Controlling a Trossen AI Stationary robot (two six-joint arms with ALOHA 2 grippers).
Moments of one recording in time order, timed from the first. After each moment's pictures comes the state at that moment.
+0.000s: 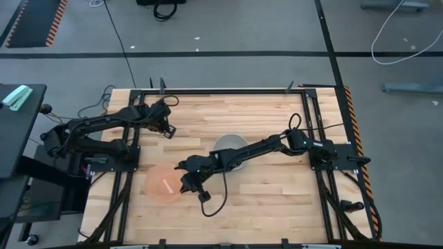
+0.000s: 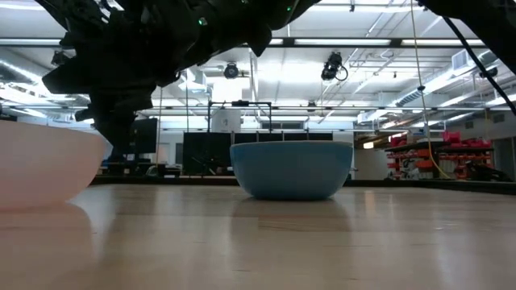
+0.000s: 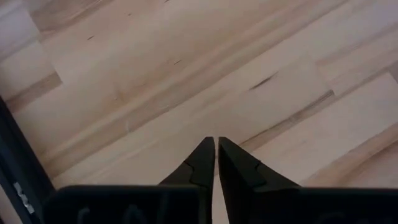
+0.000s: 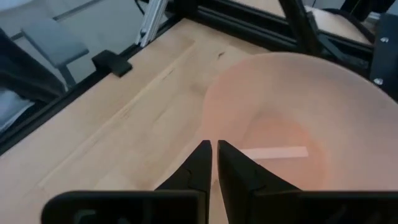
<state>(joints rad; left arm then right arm) 0.54 1.10 0.63 -0.71 -0.20 -0.43 0.17 2.36 1.90 -0.14 -0.32 -0.25</state>
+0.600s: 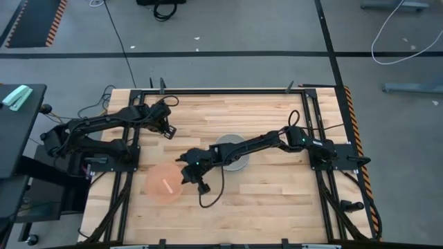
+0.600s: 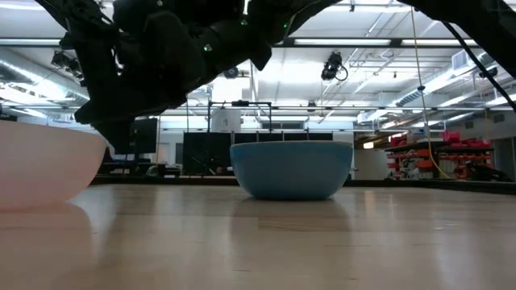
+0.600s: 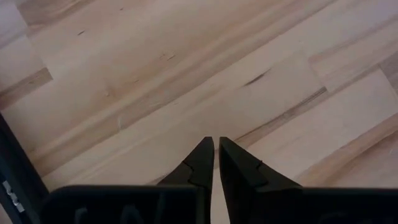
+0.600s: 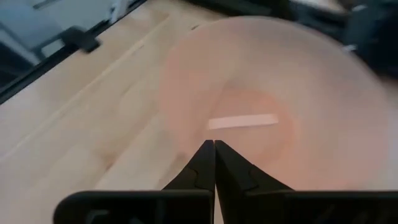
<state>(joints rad) 0.54 1.10 0.63 -0.71 -0.18 -0.44 0.11 2.36 1.88 -0.16 -0.32 -0.27</state>
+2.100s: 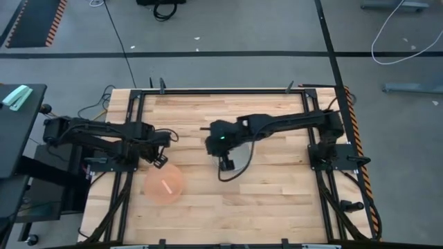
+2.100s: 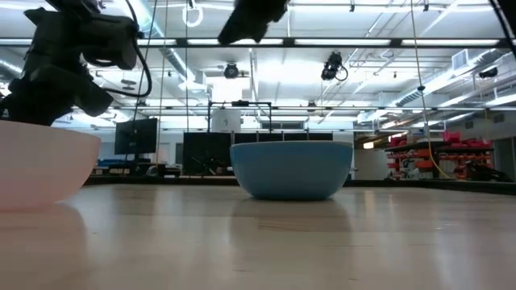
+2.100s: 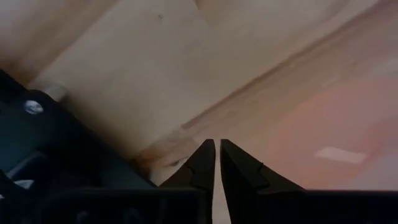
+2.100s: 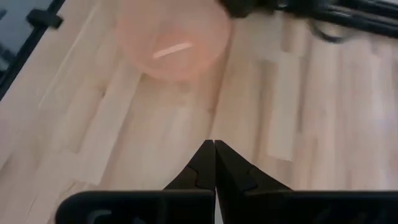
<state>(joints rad) 0.08 1.10 0.63 -1.11 0.14 -0.86 0.07 1.89 1.78 -0.75 -0.06 -0.17</state>
